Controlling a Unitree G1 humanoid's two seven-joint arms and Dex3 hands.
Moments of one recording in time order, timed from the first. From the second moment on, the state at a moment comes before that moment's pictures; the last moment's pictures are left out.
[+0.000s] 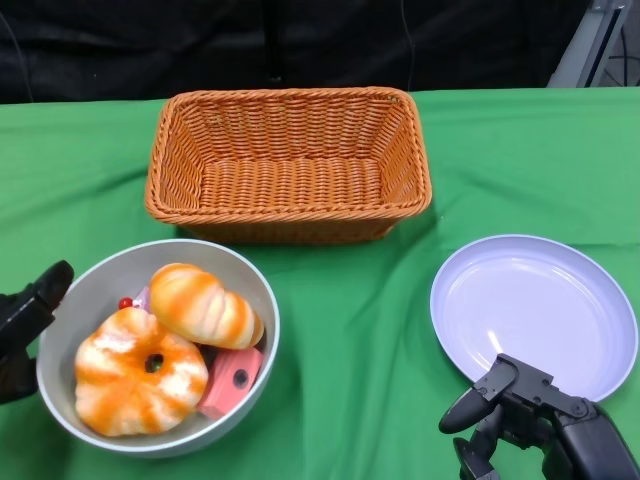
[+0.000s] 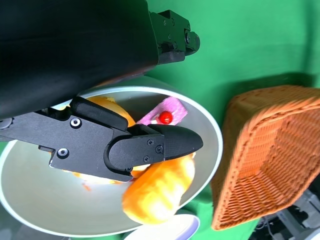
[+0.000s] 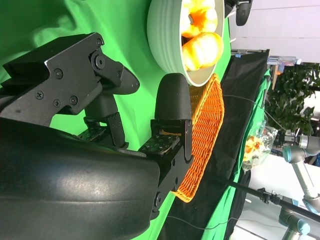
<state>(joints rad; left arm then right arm) -0.43 0.43 0.31 0.52 -0.38 0.96 -0.53 0.45 -0.06 0.18 -0.37 -0.07 -0.20 0.11</state>
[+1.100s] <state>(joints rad) -0.28 0.31 0.25 0.13 -0.52 1.16 -0.48 0.45 -0.06 0.20 -0.37 -0.09 -0.20 0.09</state>
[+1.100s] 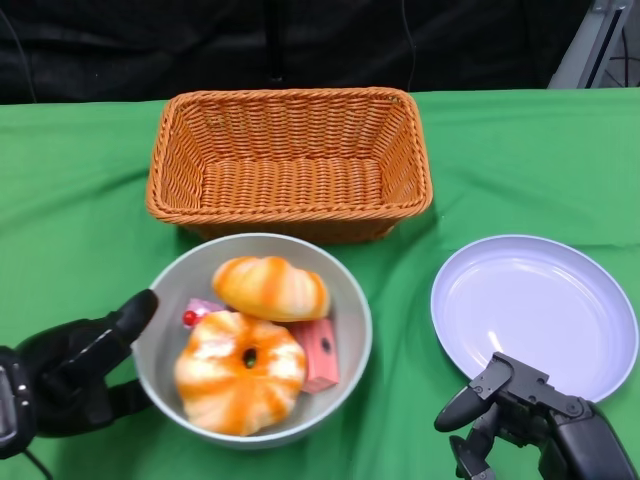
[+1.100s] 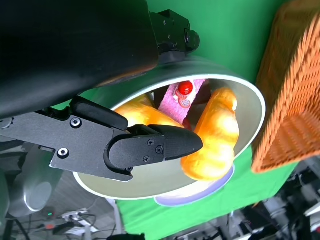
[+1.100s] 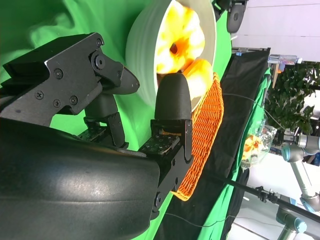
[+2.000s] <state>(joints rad) -0.25 0.19 0.15 -0.07 -0.56 1.26 -0.39 0.44 -0.06 0.20 -0.37 -0.10 -0.20 0.08</state>
